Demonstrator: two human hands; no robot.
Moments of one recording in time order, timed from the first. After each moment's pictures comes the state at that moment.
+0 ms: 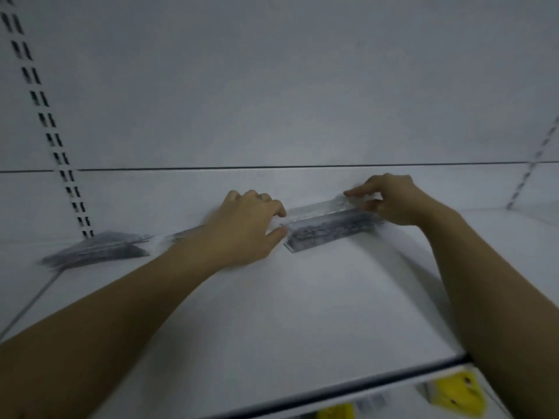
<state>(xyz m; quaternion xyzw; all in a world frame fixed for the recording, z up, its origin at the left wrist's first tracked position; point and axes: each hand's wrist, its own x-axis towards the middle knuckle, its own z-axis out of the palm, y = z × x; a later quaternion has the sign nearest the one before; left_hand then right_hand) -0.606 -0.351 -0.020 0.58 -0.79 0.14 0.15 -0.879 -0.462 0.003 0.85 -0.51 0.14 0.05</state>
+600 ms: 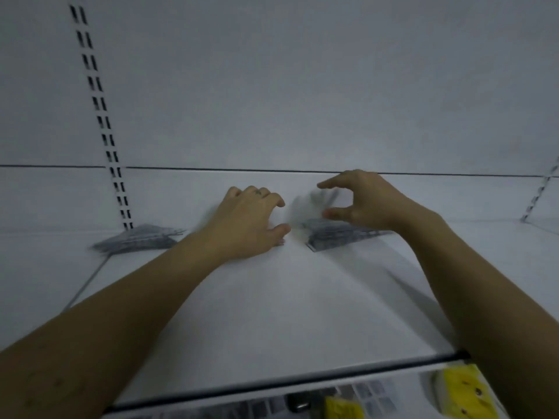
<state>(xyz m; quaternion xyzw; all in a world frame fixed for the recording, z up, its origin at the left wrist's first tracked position) -0.577 -0.328 -0.014 0.61 -0.76 0.15 0.17 -0.800 -0.394 0.027 0.89 -0.42 0.19 0.03</state>
